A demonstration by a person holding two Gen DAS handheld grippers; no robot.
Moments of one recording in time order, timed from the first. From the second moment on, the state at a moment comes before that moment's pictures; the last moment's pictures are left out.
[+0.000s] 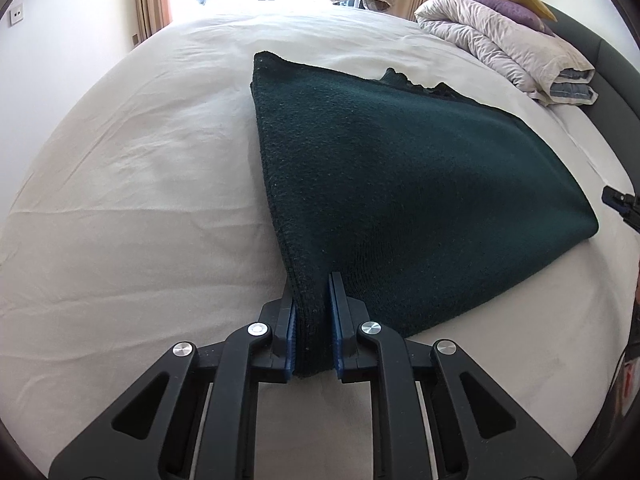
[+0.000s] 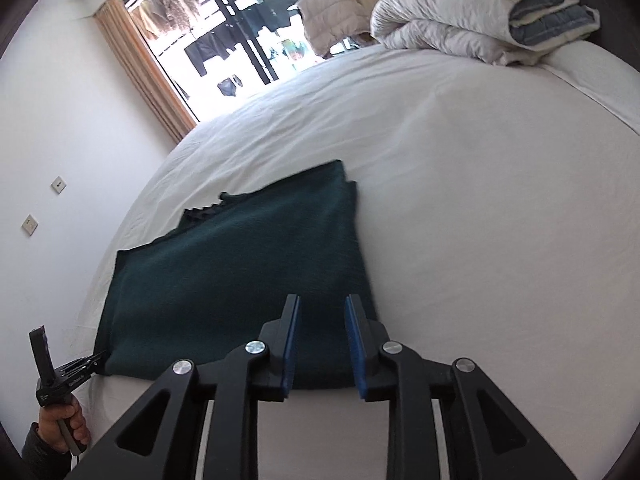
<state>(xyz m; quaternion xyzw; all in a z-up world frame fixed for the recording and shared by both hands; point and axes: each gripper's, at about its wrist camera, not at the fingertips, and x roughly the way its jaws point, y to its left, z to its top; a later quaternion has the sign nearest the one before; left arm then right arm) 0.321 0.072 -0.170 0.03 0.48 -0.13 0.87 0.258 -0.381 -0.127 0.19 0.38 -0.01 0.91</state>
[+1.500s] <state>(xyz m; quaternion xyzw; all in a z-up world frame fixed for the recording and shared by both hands) 0.437 -0.027 -0.176 0.04 0.44 -0.15 0.88 0.418 -0.370 -0.208 0.42 0.38 0.10 0.82</state>
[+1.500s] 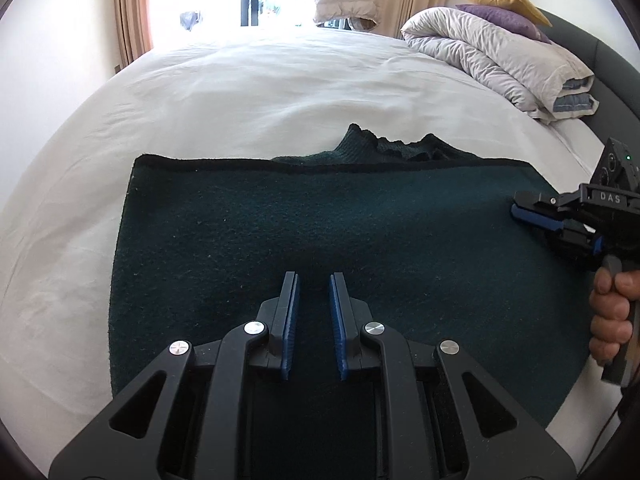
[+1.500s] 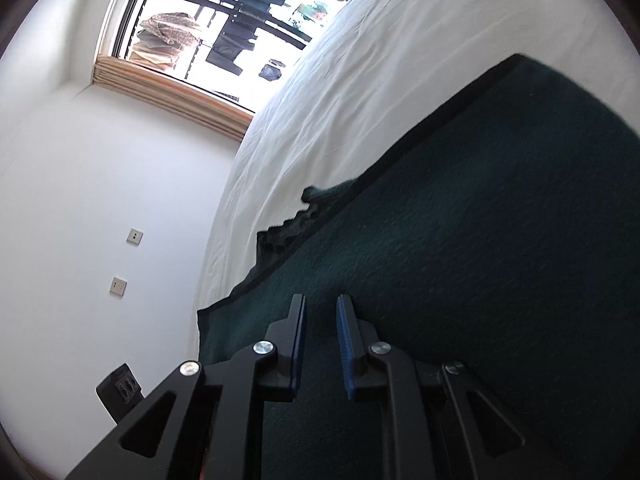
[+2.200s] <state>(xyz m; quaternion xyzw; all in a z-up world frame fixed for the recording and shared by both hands) 0.425 -0.029 -0.179 0.05 0.43 -0.14 0.89 0.348 -0.297 -0.181 0.36 0.37 0.15 0.84</state>
